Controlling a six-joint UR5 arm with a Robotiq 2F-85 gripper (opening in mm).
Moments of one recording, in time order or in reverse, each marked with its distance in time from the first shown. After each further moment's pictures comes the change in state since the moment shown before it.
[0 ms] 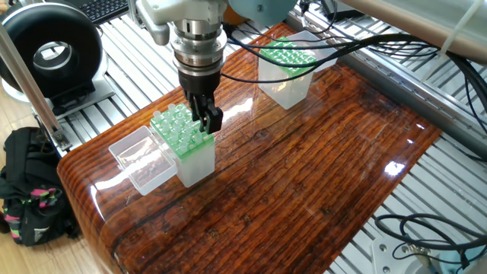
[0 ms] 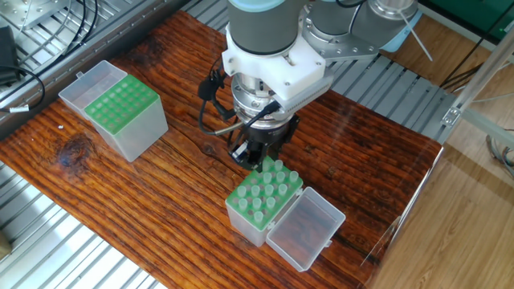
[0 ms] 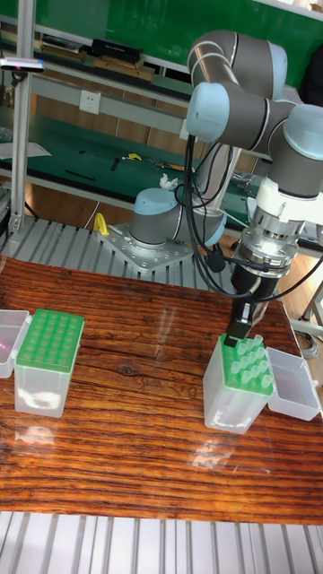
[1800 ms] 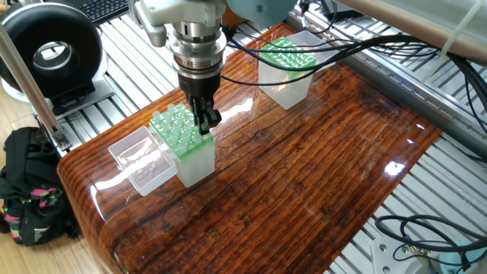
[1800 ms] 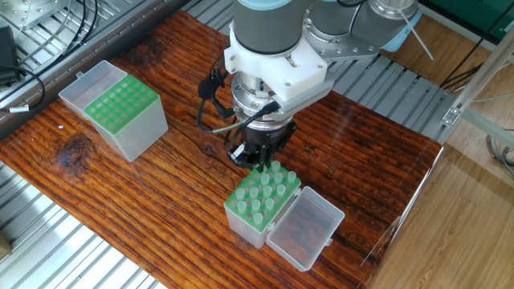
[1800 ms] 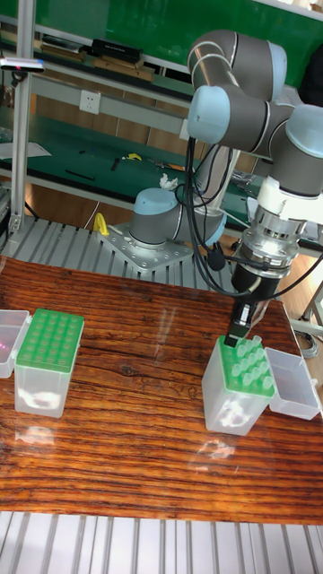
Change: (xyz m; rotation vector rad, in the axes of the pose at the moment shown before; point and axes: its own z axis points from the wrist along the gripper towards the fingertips) arm 0.003 -0.014 -0.001 0.055 0.010 0.043
